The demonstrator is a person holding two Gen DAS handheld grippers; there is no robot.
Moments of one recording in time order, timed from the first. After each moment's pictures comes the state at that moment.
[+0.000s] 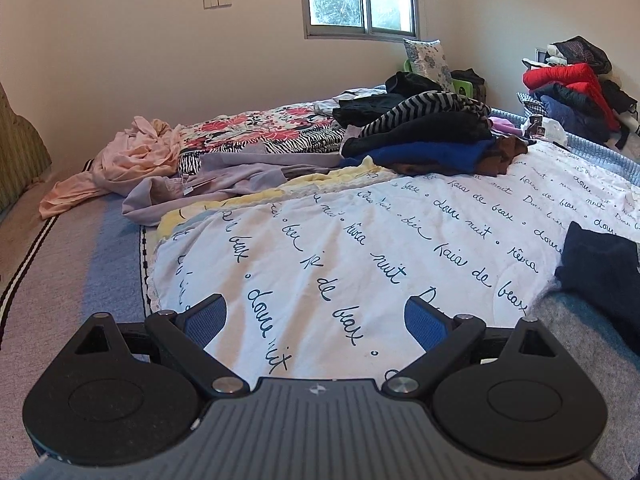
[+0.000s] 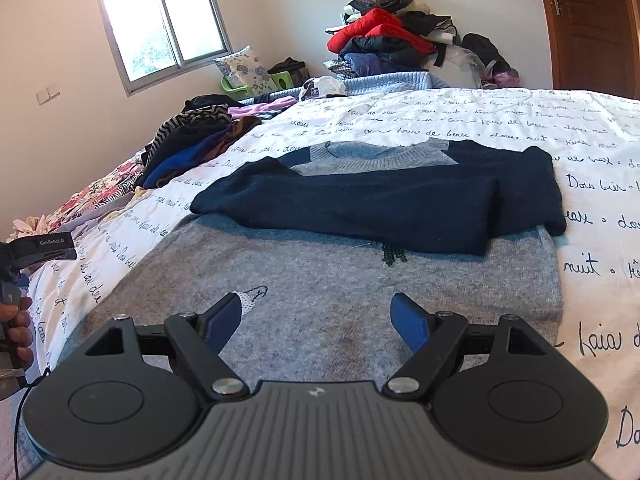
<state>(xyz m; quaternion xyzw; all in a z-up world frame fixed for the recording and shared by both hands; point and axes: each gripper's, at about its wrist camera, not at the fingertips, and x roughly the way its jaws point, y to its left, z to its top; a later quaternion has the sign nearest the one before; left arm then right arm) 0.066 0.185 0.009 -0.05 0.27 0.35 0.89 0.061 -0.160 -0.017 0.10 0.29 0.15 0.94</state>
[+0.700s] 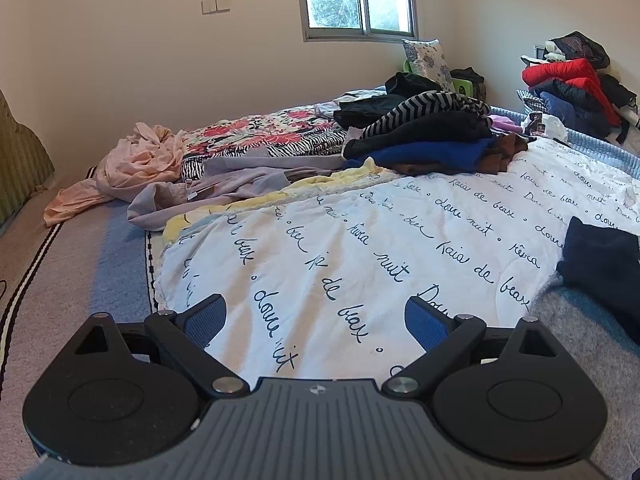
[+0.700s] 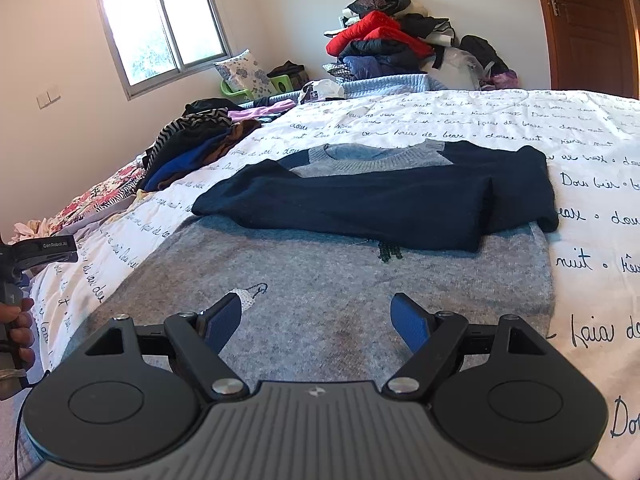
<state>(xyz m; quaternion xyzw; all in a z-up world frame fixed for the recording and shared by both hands) 0.063 0.183 0.012 -0.04 0.27 0.35 0.89 0.054 -0.164 -0.016 0.11 0.29 0.15 0.94</state>
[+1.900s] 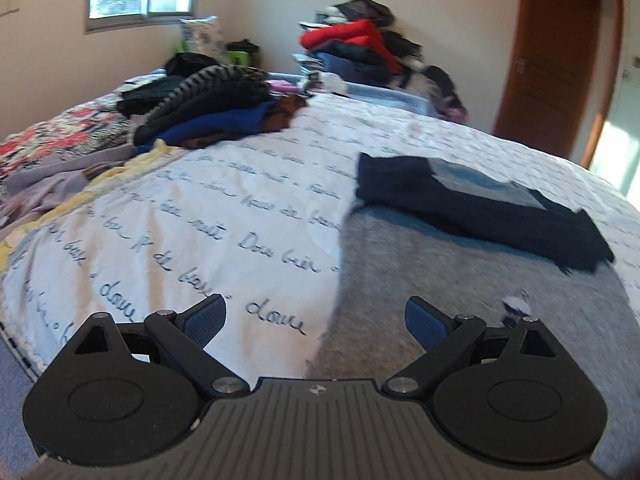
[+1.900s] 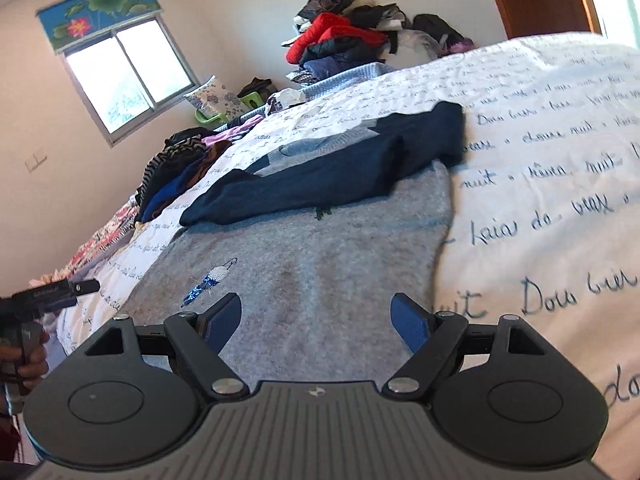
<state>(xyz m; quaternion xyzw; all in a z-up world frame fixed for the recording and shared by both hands) 0.023 0.191 0.006 -0.02 0.32 -0.04 0.95 -0.017 -0.251 -0.040 0.24 0.29 0.13 0.92</state>
